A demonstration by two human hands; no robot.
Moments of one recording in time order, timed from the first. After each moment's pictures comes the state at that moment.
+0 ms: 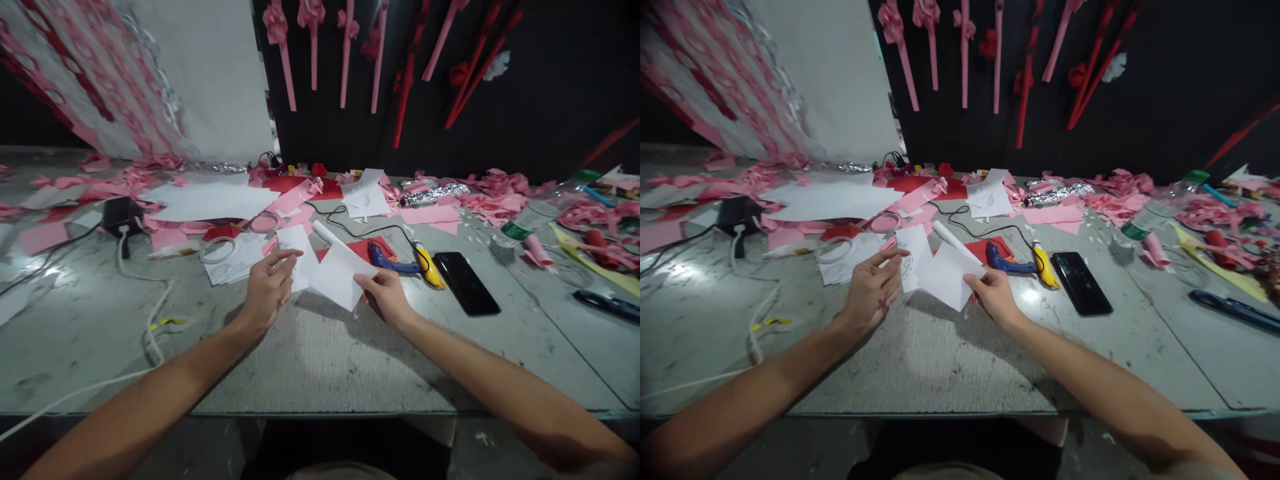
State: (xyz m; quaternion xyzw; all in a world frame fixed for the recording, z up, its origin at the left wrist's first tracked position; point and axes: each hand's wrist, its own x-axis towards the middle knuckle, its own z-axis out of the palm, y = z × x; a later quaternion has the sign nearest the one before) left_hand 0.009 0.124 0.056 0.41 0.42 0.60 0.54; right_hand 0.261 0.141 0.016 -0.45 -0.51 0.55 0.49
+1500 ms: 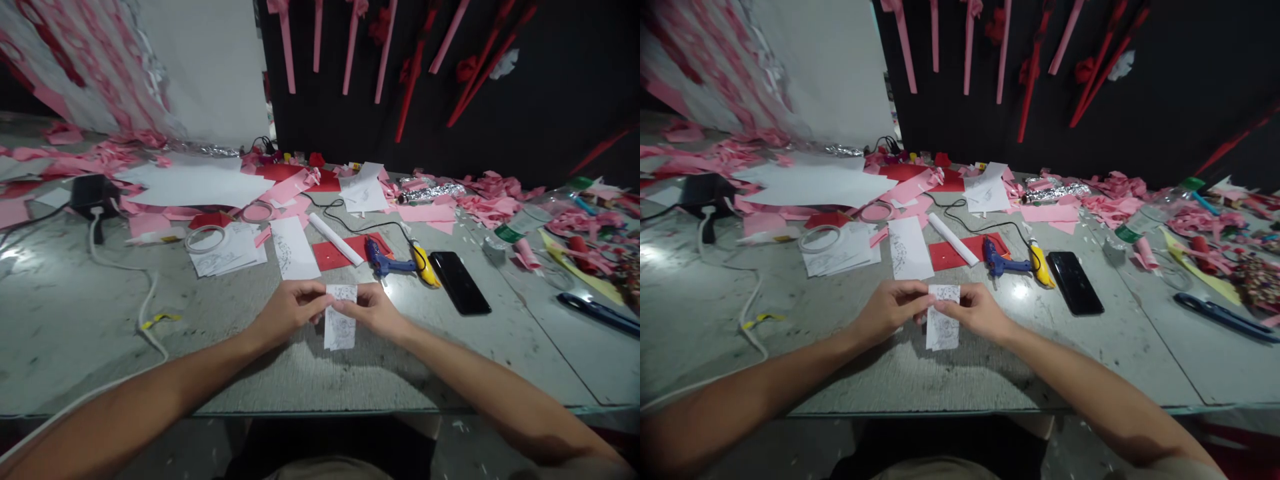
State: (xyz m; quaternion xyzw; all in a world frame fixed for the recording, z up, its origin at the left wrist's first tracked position) left_hand 0.034 0.097 0.048 0.60 0.40 0.40 0.56; right_hand 0.253 0.107 0.045 -0.36 -0.63 0.61 0.32
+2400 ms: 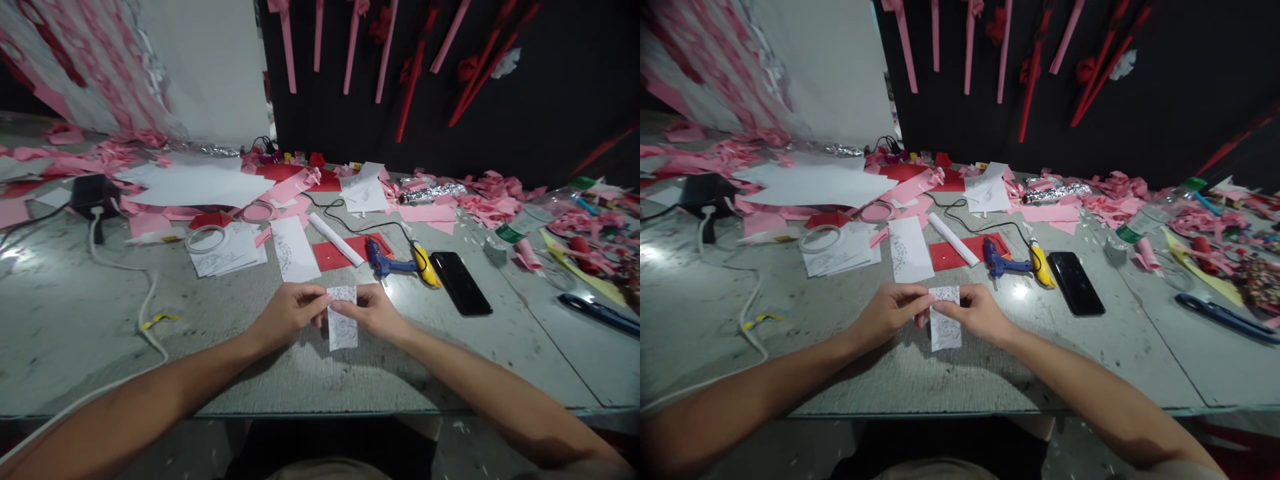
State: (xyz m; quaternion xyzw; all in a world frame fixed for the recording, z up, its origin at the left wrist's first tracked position) left_hand 0.033 0.094 0.054 0.63 0.40 0.38 0.54; right_hand 0.250 0.107 0.045 -0.37 -0.63 0.59 0.34
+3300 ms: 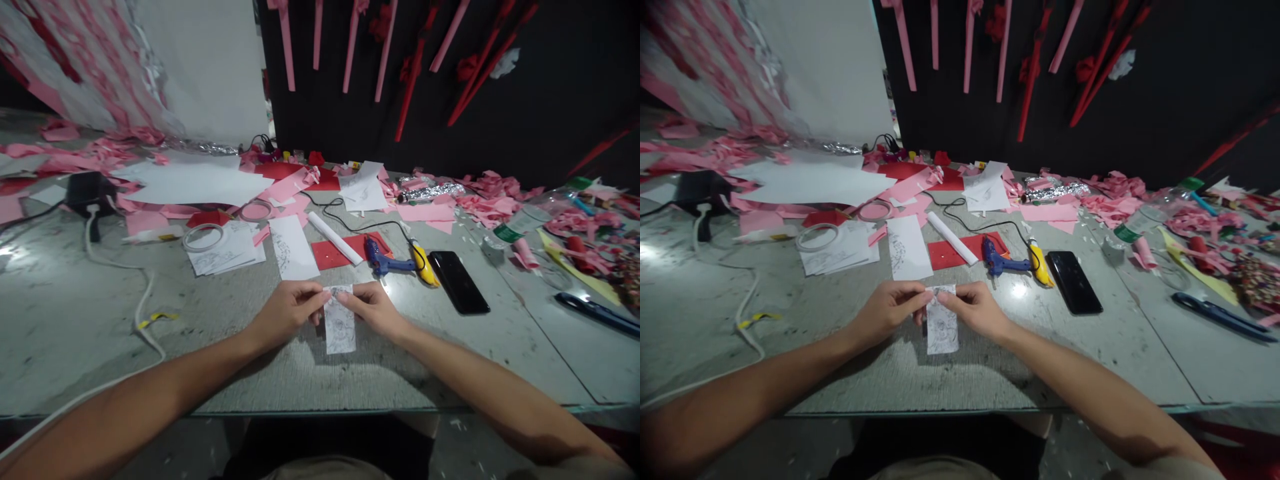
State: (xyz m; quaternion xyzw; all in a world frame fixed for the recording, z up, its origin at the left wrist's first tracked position) left_hand 0.034 0.095 0.056 0.64 0.42 0.37 0.53; right_hand 0.253 0.110 0.046 -0.37 -0.65 0.57 0.33
